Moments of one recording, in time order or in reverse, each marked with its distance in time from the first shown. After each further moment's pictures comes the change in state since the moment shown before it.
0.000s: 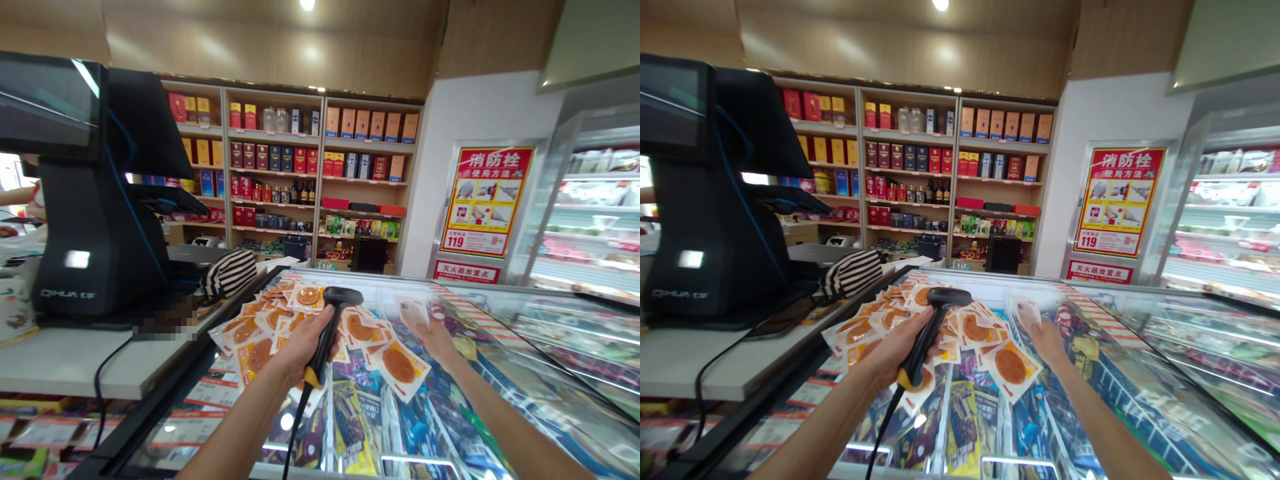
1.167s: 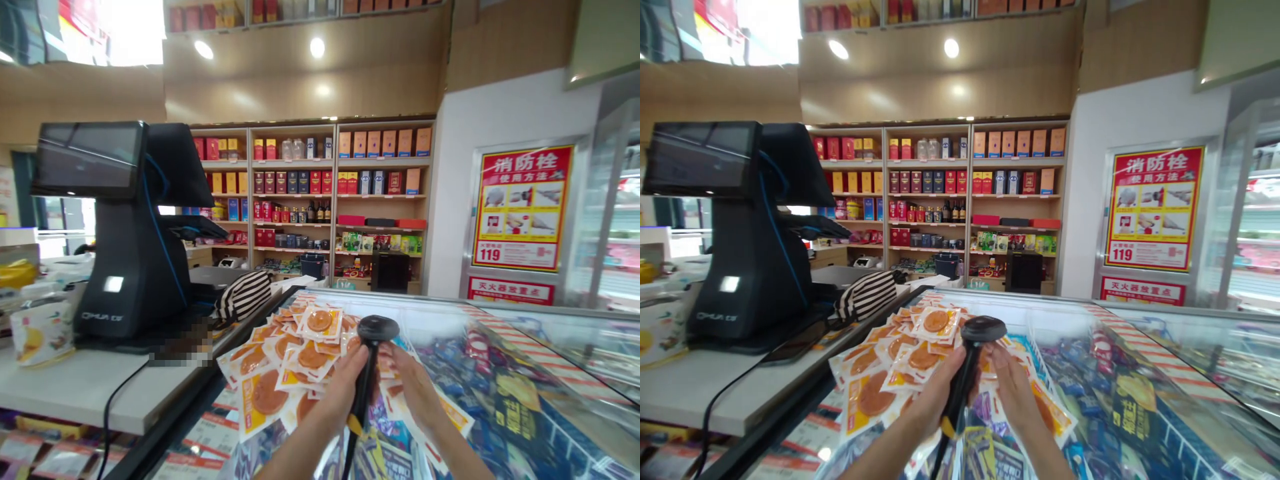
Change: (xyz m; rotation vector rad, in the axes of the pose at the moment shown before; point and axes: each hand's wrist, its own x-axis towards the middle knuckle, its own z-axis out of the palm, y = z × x) left_hand 0.046 -0.051 0.023 -0.098 -0.036 0.099; right_hand -0.052 -0.106 0.026 0.775 -0.124 -0.259
